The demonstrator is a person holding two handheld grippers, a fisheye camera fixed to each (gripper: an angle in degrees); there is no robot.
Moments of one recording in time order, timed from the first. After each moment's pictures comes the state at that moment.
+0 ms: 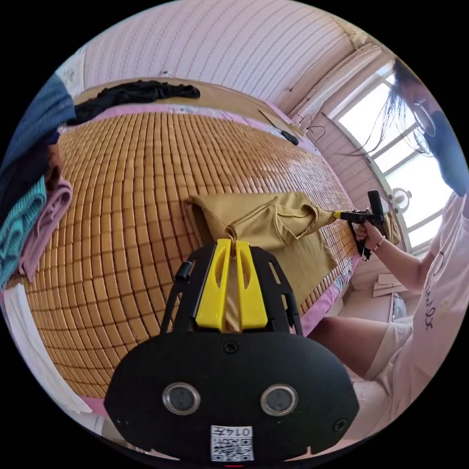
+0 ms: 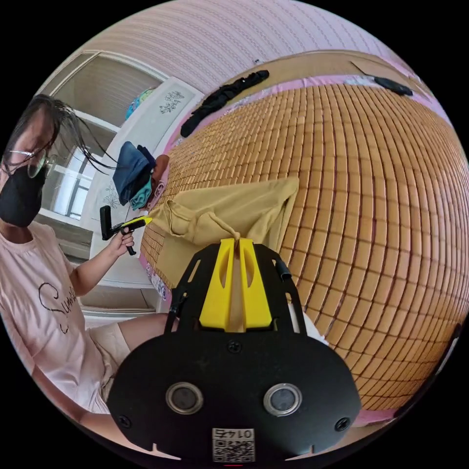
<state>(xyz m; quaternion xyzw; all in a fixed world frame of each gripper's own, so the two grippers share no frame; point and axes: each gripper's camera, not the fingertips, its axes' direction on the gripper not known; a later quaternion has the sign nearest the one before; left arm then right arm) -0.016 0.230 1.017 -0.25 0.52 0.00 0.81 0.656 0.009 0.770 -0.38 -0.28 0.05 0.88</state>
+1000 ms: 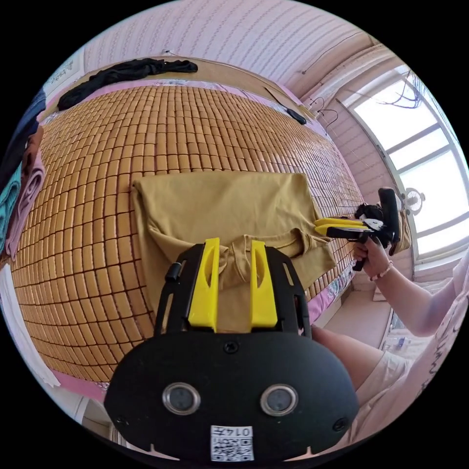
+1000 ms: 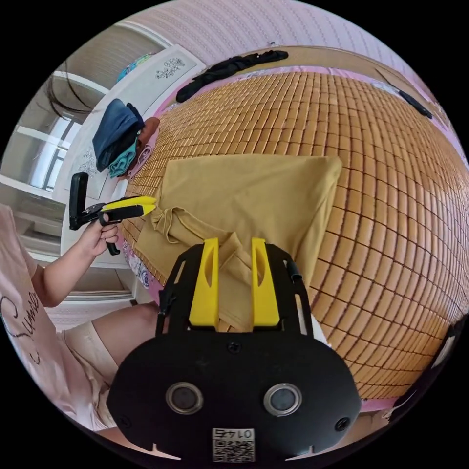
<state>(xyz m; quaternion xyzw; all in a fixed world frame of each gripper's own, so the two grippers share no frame) 0.115 0.254 0.948 -0.31 0.50 0.00 0.81 0.571 0.058 0.805 -0.43 -0.22 -0.03 0.87</state>
